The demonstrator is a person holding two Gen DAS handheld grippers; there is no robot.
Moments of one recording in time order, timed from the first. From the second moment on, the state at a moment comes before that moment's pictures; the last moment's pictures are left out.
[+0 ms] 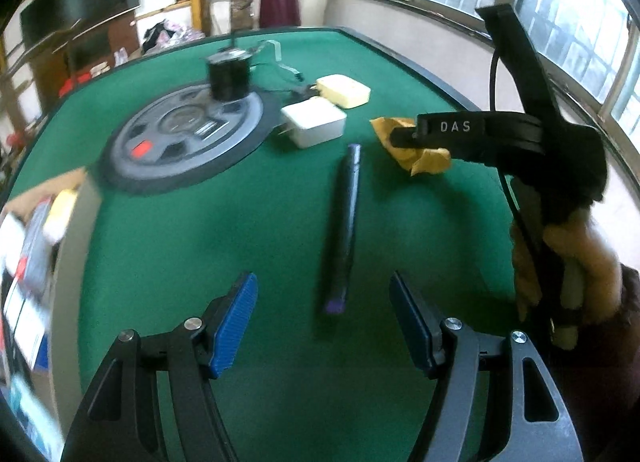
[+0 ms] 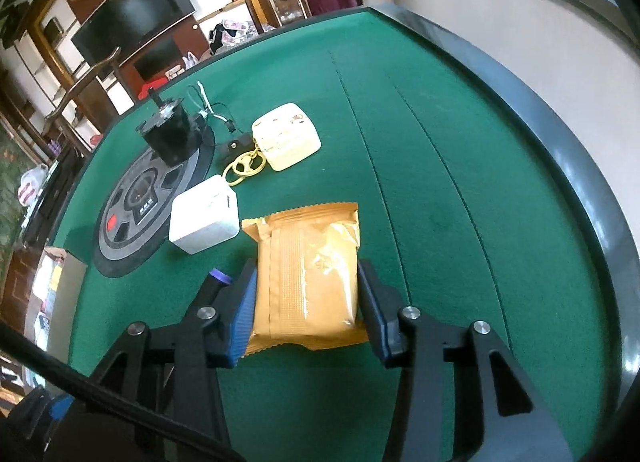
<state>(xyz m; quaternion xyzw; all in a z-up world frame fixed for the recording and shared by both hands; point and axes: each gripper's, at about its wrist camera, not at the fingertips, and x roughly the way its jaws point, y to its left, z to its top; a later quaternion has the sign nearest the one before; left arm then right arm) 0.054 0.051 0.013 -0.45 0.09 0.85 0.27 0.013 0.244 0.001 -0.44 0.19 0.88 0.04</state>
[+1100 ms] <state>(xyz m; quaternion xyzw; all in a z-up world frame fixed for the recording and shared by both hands) 0.033 0.073 -0.002 -0.42 0.12 0.87 0.22 0.013 0.234 0.001 -0.44 0.15 0.88 0.06</state>
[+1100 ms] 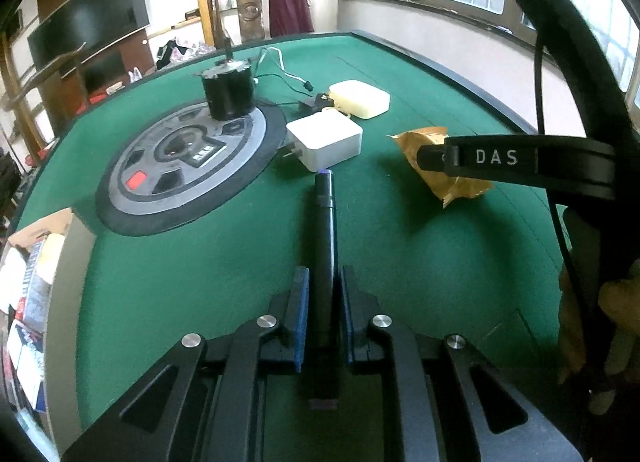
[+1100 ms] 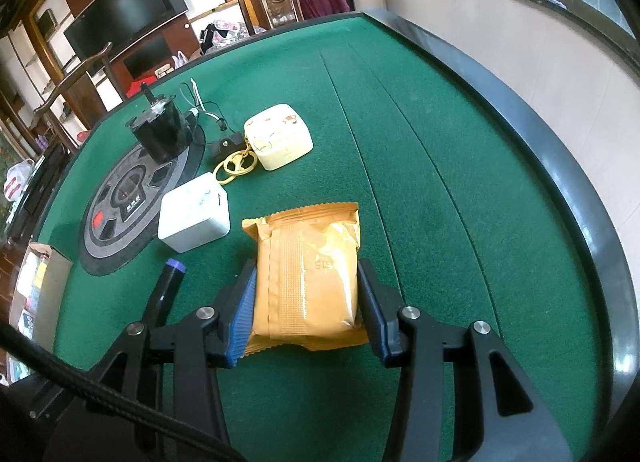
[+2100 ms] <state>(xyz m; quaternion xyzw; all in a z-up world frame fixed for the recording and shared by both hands) 0.060 0.019 0.015 -0.41 0.09 0.89 0.19 0.016 0.226 -0.001 -0.43 0.12 0.89 0.07</state>
